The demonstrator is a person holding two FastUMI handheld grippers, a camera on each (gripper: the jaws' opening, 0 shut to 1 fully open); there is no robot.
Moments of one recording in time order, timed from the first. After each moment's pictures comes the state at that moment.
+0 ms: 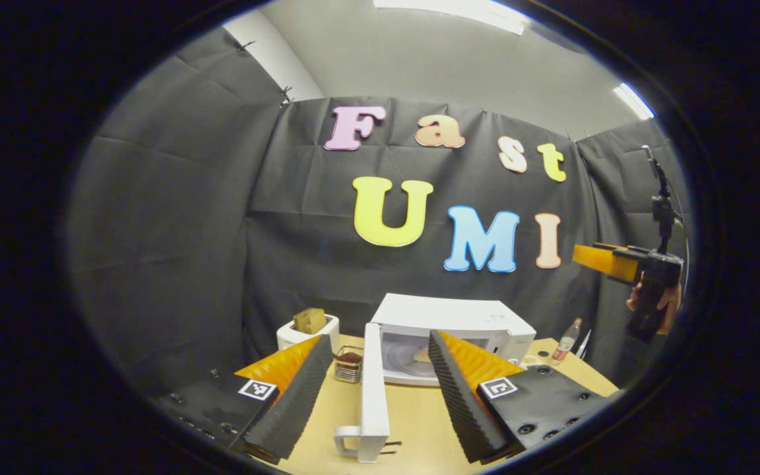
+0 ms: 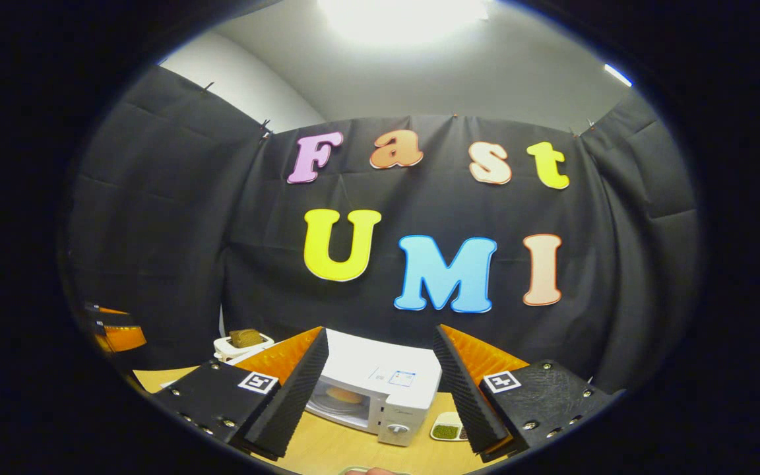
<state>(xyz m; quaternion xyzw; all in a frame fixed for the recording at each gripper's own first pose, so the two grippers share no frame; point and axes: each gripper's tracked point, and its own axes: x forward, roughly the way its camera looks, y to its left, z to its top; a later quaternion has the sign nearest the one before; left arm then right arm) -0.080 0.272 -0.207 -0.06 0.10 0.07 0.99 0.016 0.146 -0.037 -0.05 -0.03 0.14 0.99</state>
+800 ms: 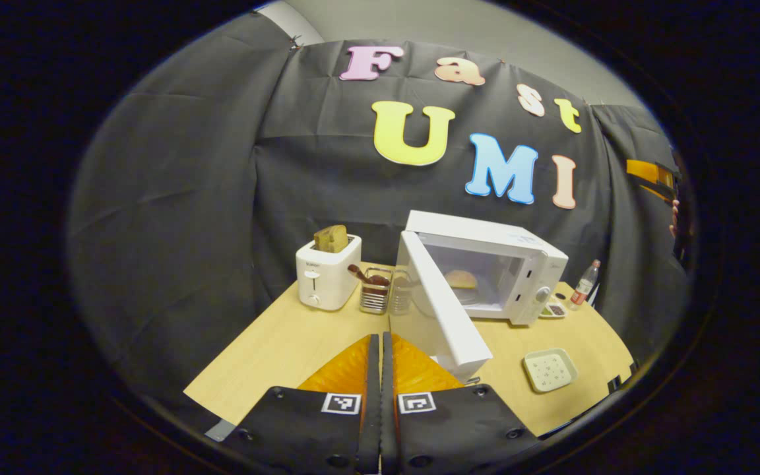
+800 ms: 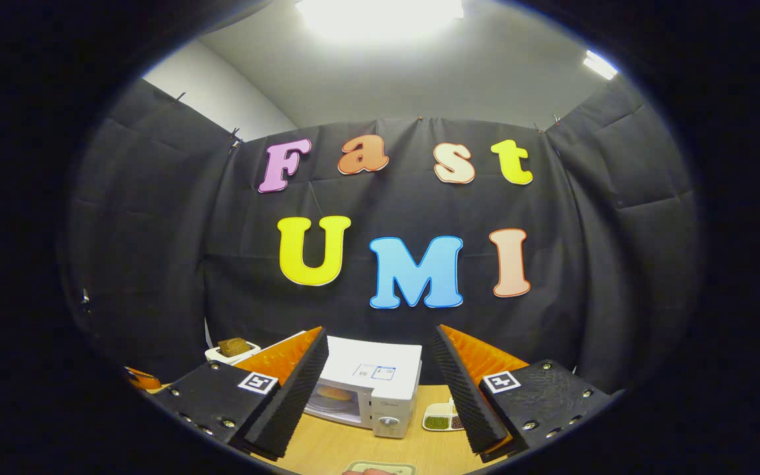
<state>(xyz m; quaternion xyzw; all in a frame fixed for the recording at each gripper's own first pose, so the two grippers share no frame) -0.124 0.320 -0.364 -0.07 0.25 0.06 0.96 0.000 0.126 -0.037 -0.03 -0.02 0.10 0.99</state>
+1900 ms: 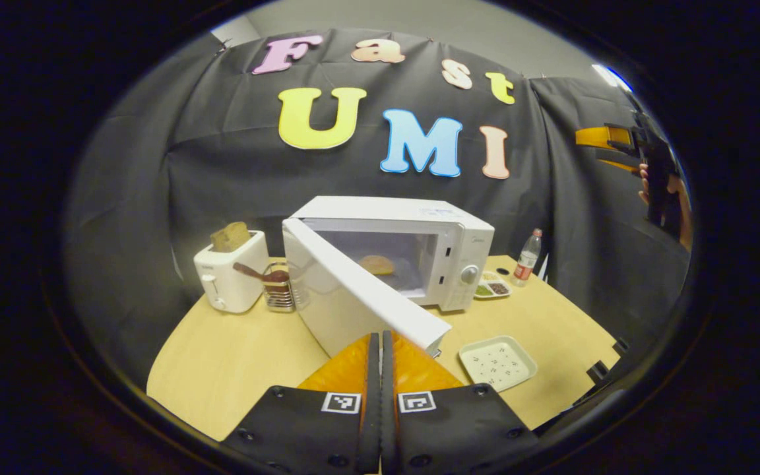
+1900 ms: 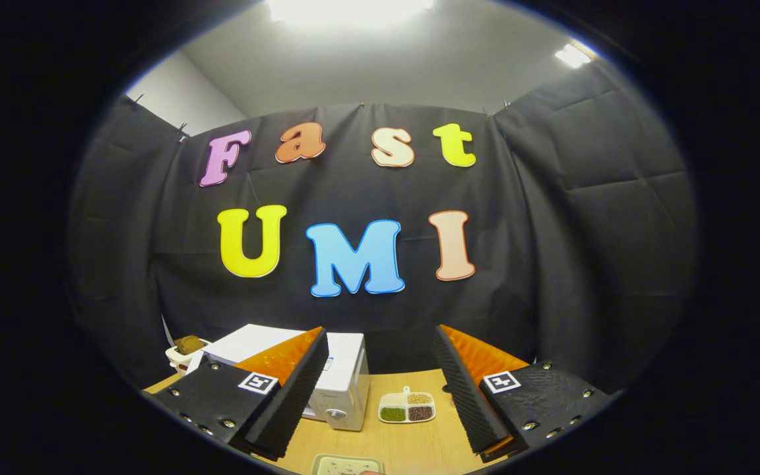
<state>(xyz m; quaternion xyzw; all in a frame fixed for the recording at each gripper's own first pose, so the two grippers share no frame) -0.066 0.152 -0.367 -0.05 0.26 -0.08 0.96 0.014 0.020 -0.053 0.00 0.02 -0.02 1.00</state>
